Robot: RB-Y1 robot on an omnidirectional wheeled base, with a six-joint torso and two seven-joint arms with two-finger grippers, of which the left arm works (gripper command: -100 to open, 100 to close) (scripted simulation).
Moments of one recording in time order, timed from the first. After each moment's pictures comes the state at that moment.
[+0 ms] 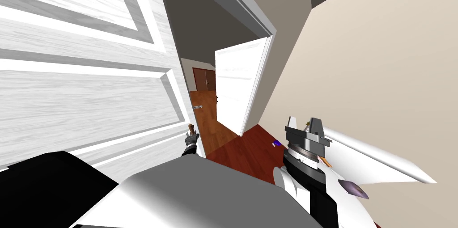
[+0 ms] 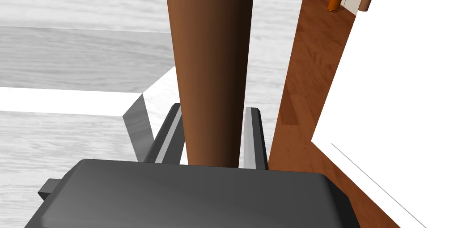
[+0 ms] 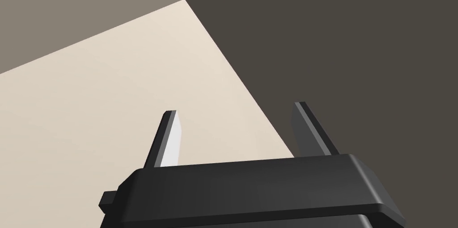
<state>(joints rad) 0.14 0.17 -0.09 -0.95 1.01 -0.93 1.02</state>
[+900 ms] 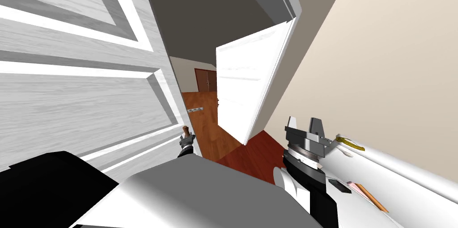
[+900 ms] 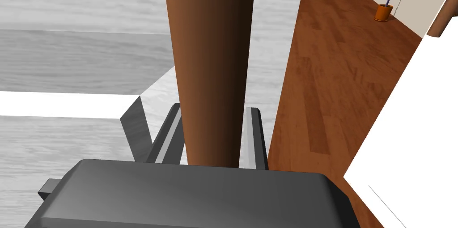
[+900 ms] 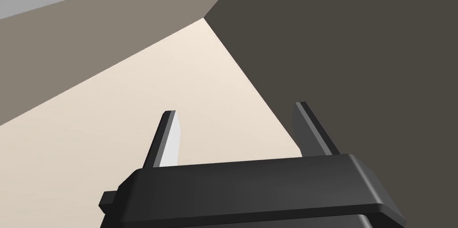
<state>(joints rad) 0.14 0.17 -0.01 -0.93 1.06 -0.94 1.01</state>
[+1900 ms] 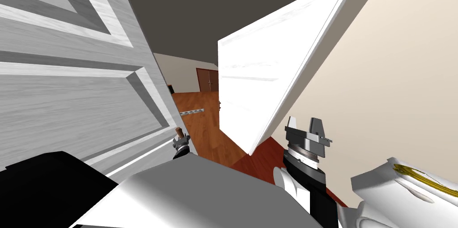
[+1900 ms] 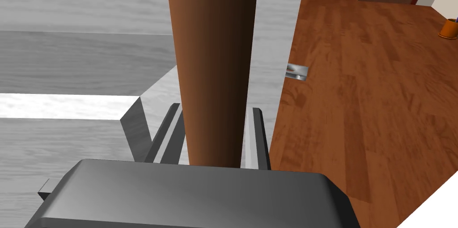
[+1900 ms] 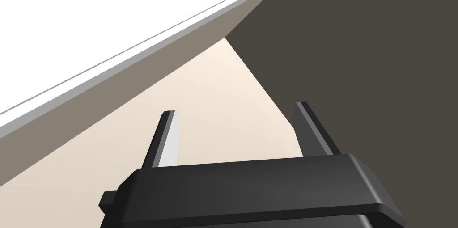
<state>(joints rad) 0.12 0.18 0.07 -0.89 1.13 -0.97 1.00</state>
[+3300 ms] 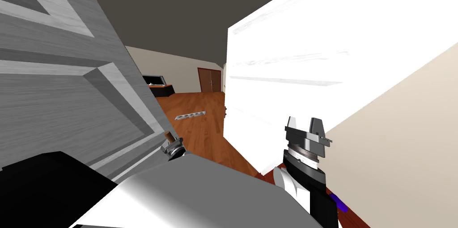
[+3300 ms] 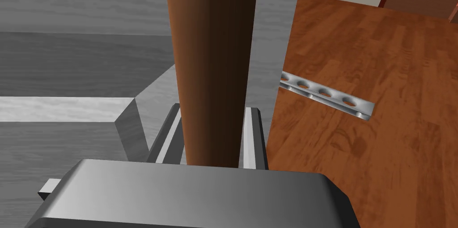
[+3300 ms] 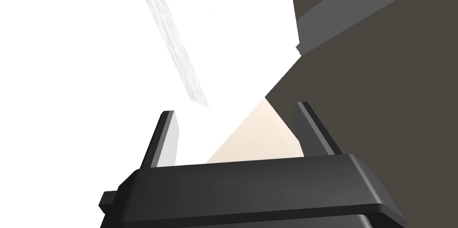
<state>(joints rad) 0.11 0.16 0.20 -0.87 1.23 -1.04 0.93</state>
